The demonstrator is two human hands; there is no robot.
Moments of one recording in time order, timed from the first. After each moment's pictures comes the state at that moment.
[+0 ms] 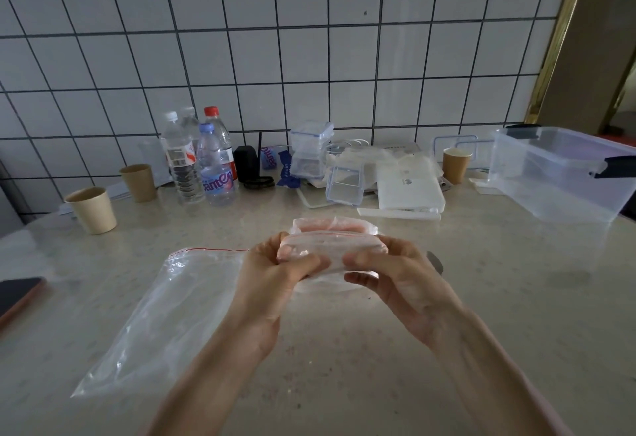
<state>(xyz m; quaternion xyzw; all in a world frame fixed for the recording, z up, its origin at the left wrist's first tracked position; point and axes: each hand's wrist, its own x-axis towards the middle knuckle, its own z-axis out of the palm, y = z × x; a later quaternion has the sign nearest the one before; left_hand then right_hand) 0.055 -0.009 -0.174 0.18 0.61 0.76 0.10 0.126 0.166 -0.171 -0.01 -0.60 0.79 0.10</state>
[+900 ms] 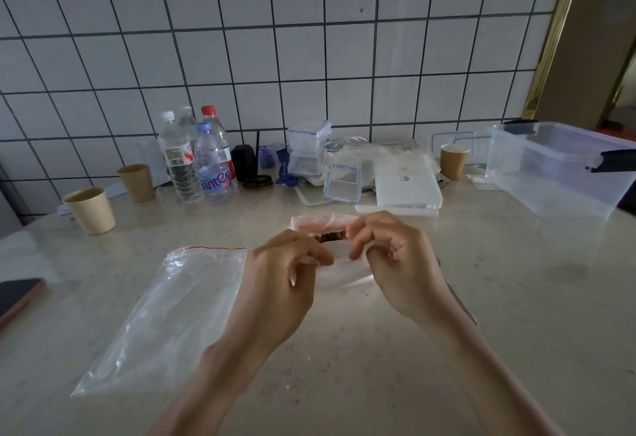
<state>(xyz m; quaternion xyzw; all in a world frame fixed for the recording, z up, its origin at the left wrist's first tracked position) 0.052 -0.010 -0.186 0.39 0.77 0.43 -0.25 0.127 0.168 -0.169 0.05 -0.83 0.43 0.36</state>
